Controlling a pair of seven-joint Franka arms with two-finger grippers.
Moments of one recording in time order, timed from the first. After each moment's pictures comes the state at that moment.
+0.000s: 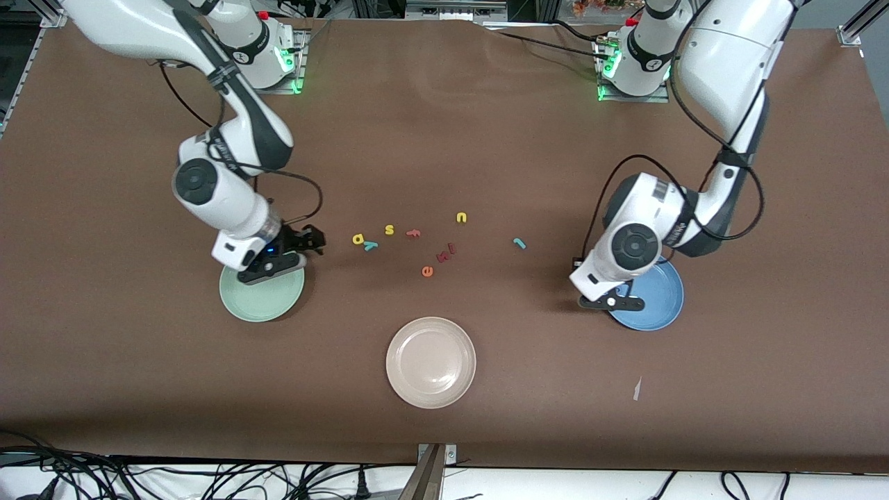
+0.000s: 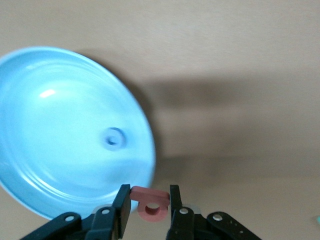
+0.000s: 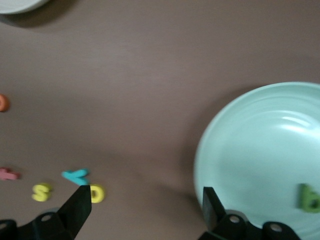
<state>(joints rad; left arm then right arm) -0.15 0.60 -0.15 -1.69 0.20 2.06 -0.28 -0.09 0.44 0.49 -1.99 -0.15 2.46 0.20</state>
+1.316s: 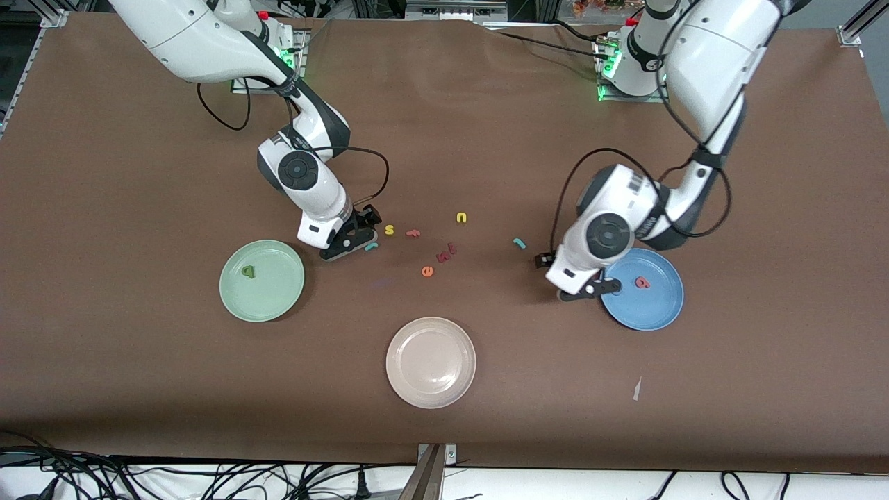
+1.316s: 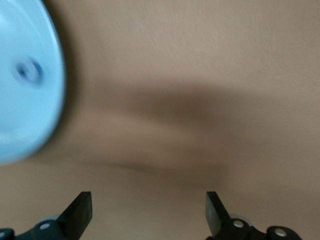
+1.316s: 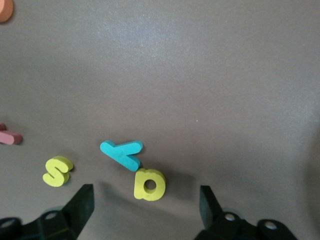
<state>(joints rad) -0.21 0.64 -0.28 -1.71 0.14 2.12 -0.87 0.08 0.57 0.43 -2.07 -0.31 2.61 0.29</state>
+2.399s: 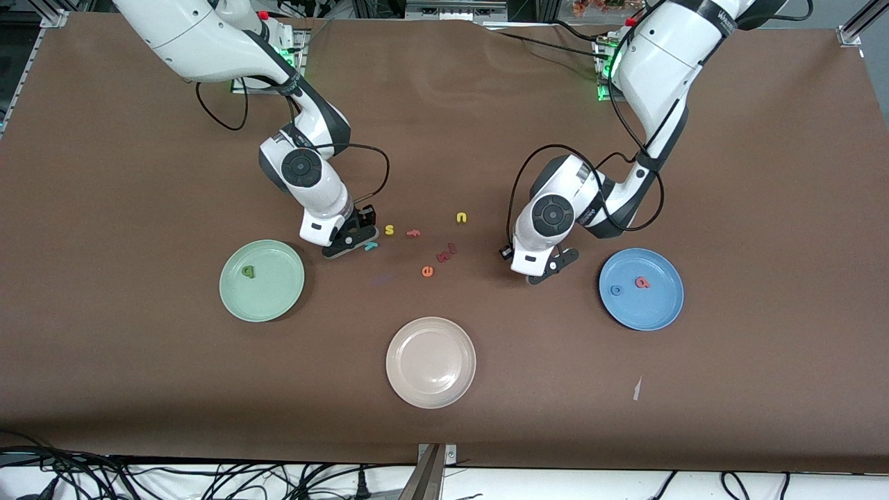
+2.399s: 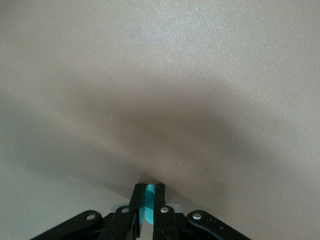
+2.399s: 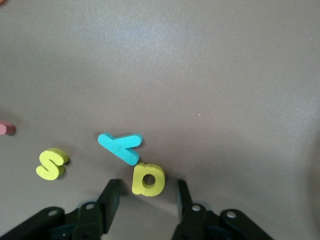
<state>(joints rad) -0.29 0.69 -0.28 -1.76 0.08 2.27 -1.16 0.11 0.56 0.41 -2.09 -0.34 2.62 0.29</state>
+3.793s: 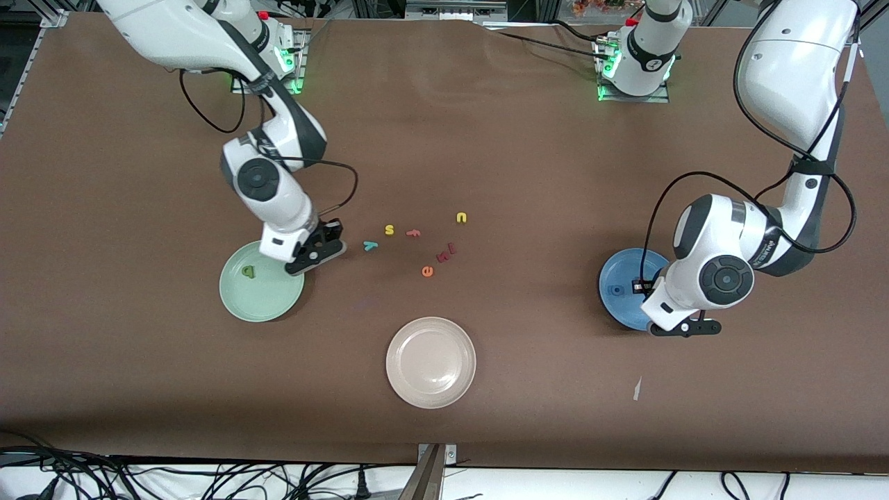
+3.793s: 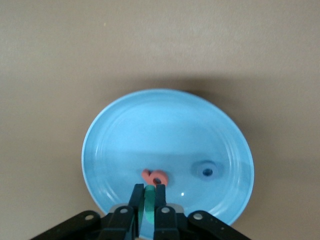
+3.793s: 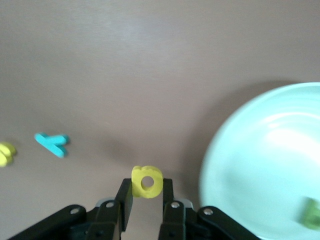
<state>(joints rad) 0.05 0.67 -0.23 -1.54 0.27 1.97 -0.31 0.04 0.44 0.33 -2.01 -0.19 2.41 -0.04</state>
